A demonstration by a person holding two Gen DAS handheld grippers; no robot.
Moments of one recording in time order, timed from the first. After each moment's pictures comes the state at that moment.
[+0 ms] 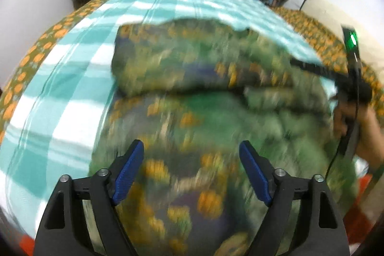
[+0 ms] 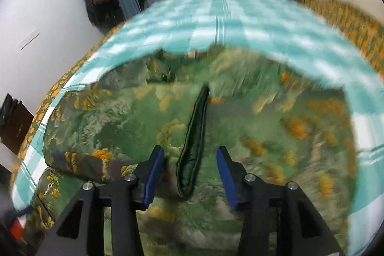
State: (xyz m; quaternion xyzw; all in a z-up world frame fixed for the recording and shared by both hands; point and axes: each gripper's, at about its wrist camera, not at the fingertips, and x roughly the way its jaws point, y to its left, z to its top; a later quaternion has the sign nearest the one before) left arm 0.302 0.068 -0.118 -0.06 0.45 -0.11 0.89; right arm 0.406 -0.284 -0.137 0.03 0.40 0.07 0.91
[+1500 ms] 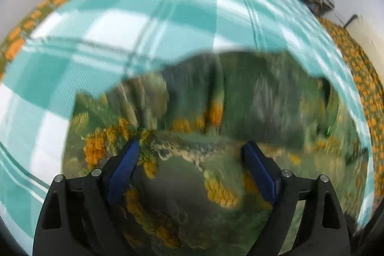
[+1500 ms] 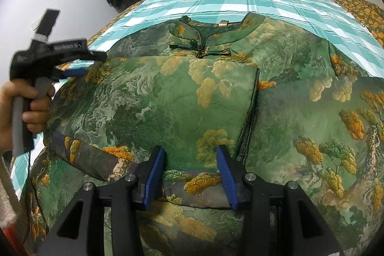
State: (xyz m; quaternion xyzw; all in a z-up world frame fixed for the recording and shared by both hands) left arm 0.572 0.070 -0.206 -0.10 0.53 -0.04 0.84; right arm 0.440 -0.251 -0.200 0.05 0.47 0.12 0.87
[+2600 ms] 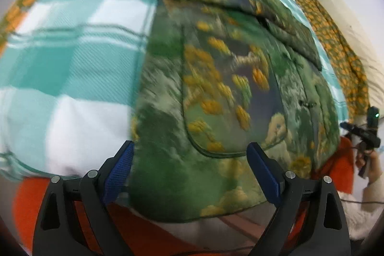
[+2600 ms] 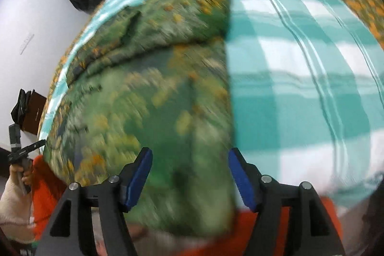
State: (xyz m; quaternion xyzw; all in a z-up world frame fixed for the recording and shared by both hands) left arm 0.232 0.150 -0.181 -0.12 0.60 -0.15 0.78; right arm 0.152 -0.457 -0.147 0.15 0.58 0.06 0.80
